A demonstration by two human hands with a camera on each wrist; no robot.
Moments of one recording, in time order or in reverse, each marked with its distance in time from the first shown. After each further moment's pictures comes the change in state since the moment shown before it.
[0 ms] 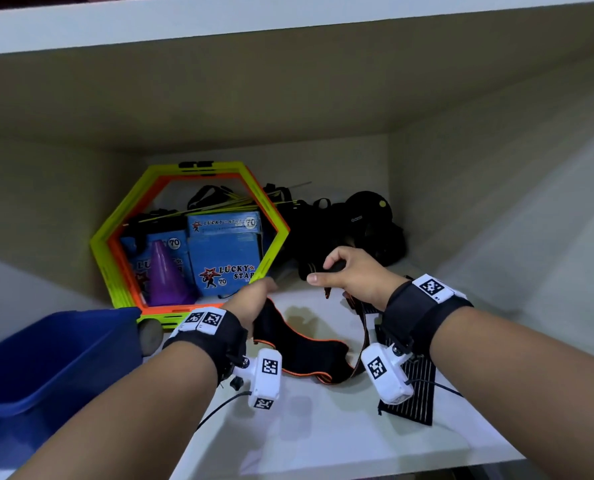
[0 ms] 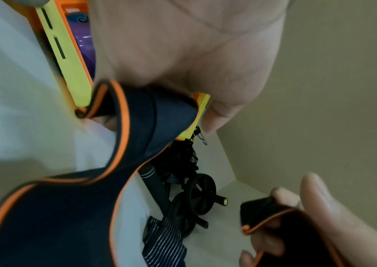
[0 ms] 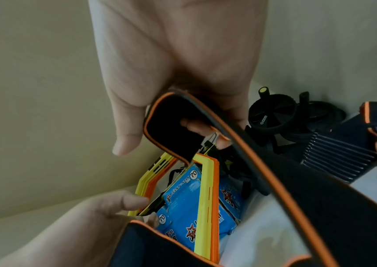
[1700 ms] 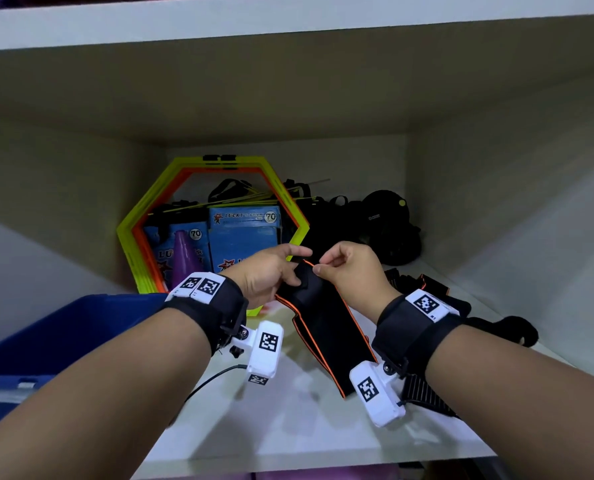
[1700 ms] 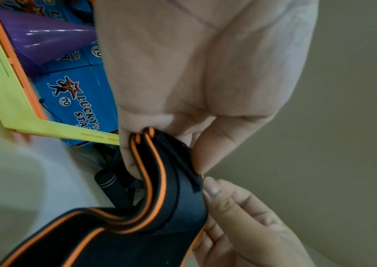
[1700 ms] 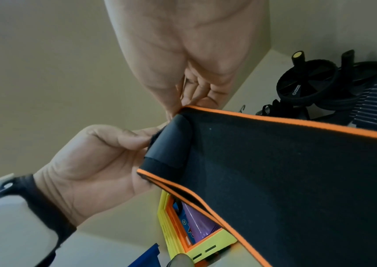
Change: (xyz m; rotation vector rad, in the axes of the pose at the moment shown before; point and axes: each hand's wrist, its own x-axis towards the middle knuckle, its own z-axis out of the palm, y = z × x) left_hand -0.045 0.043 -0.041 0.049 -0.426 0.265; right_hand -0.001 -0.011 0.065 -0.002 0.261 -0.232
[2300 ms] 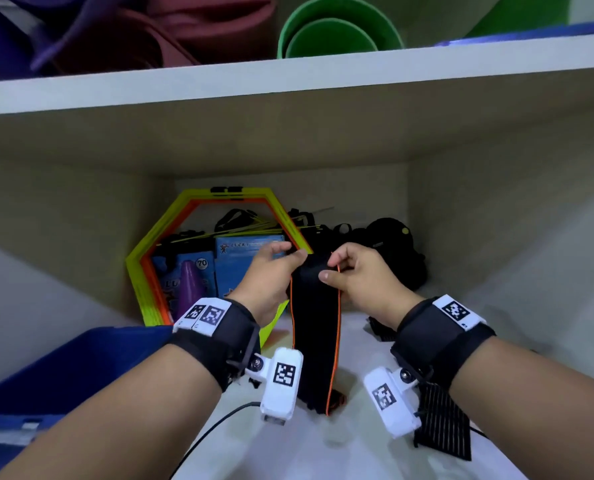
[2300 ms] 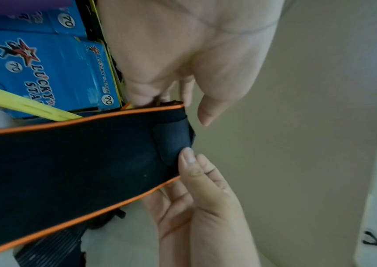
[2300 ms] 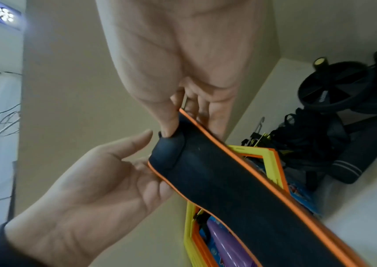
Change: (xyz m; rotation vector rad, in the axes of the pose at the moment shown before) left_hand -0.003 0.032 0.016 -0.228 0.404 0.238; right_hand 0.022 -0.038 -0.024 0.155 -0.136 -0.019
